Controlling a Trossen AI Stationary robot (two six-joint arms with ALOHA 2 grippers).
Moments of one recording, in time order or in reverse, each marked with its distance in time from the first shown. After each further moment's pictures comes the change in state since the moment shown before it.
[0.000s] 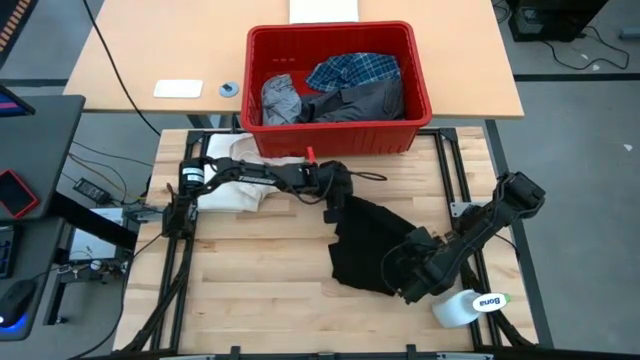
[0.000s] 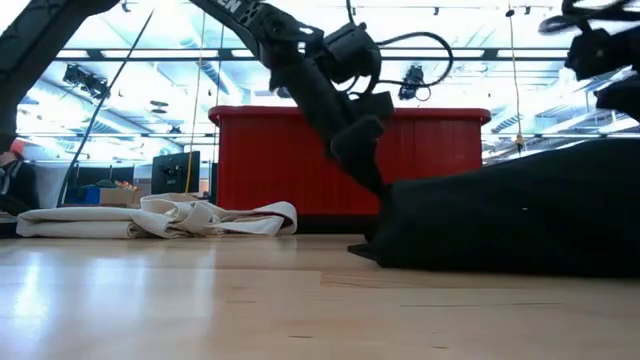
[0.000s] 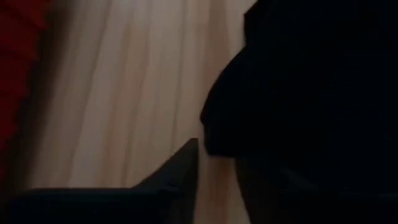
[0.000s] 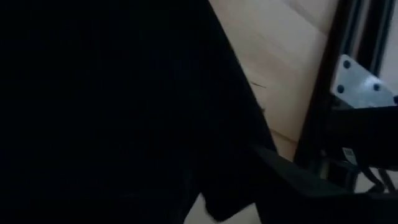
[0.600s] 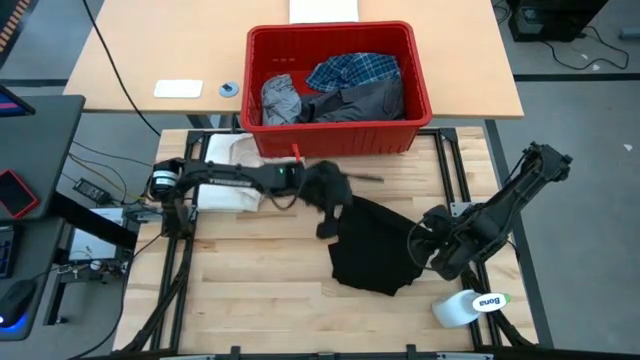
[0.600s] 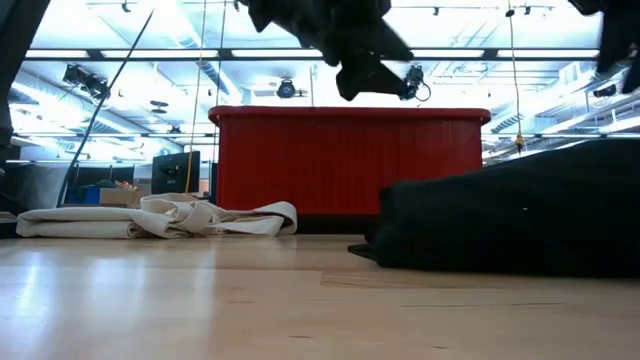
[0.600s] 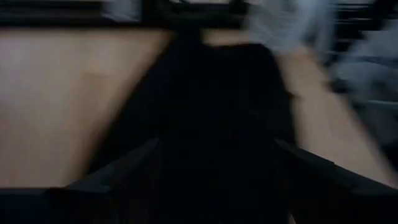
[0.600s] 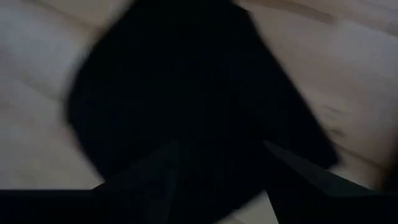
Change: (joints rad) left arm -0.122 -0.192 0.002 0.030 0.387 -0.129; right arm 0.013 -0.453 0.002 0.130 0.181 -0.065
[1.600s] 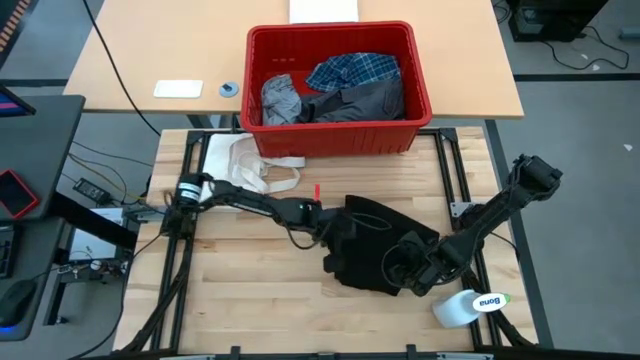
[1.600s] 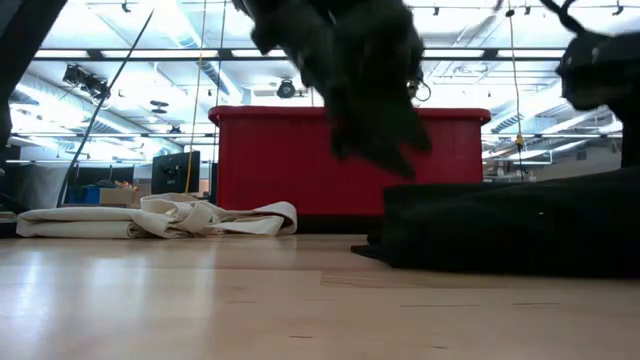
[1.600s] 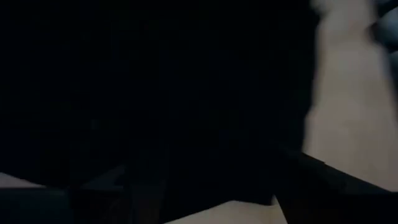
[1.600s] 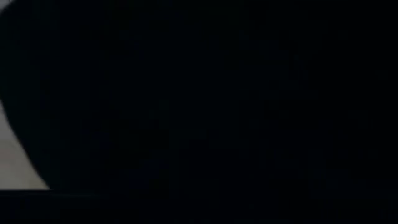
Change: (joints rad) left arm -0.140 0.175 -0.001 -0.024 -0.153 -0.247; right arm -0.024 0.223 -0.281 0.537 -0.113 -0.117
